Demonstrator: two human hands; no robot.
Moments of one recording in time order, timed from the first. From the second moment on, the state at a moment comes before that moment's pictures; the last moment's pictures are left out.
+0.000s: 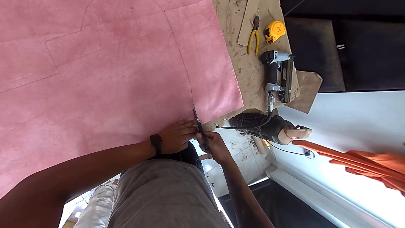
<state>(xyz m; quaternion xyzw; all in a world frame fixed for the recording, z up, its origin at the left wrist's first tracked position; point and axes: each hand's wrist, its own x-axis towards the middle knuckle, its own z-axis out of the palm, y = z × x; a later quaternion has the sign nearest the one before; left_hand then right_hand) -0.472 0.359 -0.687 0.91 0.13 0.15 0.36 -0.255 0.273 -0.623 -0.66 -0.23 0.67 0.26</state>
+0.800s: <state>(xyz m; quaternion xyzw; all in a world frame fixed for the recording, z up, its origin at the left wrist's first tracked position) -0.453 0.386 -0.676 0.95 0.12 0.03 0.28 -0.264 0.288 -0.598 -0.64 -0.16 0.70 0.27</state>
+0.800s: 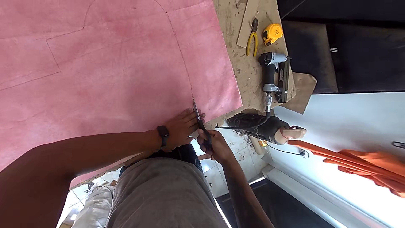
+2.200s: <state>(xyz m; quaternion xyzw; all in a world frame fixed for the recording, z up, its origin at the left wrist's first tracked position) -0.443 0.363 -0.687 0.96 0.10 -0.01 0.24 -0.272 0.307 -0.611 -0.64 -0.18 0.66 0.34</state>
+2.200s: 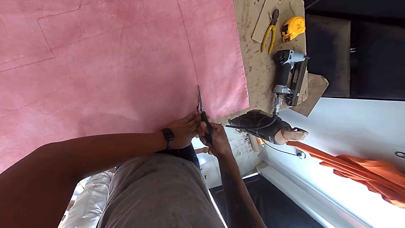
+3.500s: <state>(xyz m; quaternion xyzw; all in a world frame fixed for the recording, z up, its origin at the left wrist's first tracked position) -0.435 0.357 -0.682 0.93 0.16 0.01 0.34 -0.247 0.395 -0.625 -0.60 -0.25 0.69 0.31</state>
